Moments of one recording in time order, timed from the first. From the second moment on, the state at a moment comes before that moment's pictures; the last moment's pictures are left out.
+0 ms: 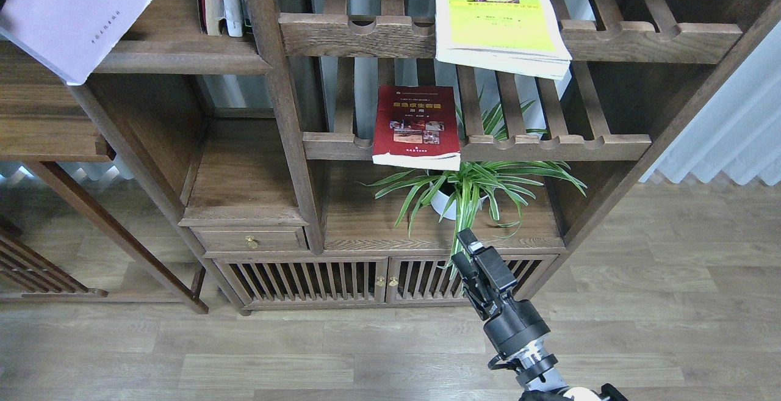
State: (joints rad) left arm -0.42 0.81 -1.47 -1.37 0.32 -0.49 0.14; right arm -0.18 -0.02 1.11 1.22 0.12 0.58 -0.03
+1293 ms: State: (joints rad) left arm -0.54 0.87 -1.34 -1.37 0.18 -0.21 0.14; right arm -0.15 -0.03 1.13 1.22 0.12 0.58 -0.03
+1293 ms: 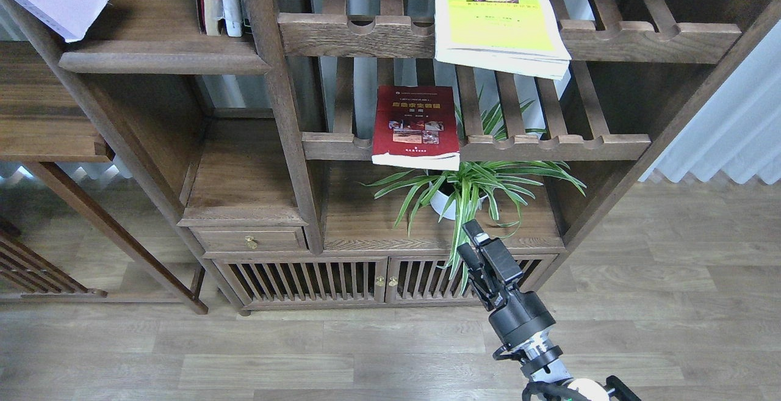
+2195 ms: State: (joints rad) left arm -1.05 0.69 -0.89 -1.15 0.19 0.12 0.16; right arm -0.11 -0.03 1.13 1.23 0.15 0.58 -0.03
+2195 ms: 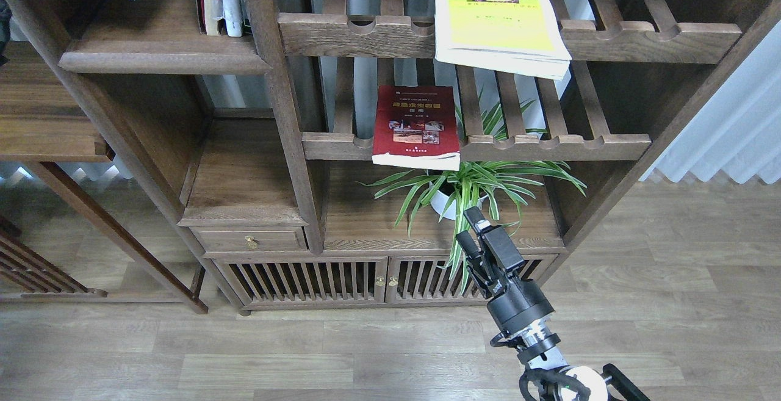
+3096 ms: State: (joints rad) left arm -1.22 0.50 -0.76 -0.71 0.26 -0.08 0.14; right arm -0.08 -0.01 1.12 1.22 0.16 0.58 -0.03
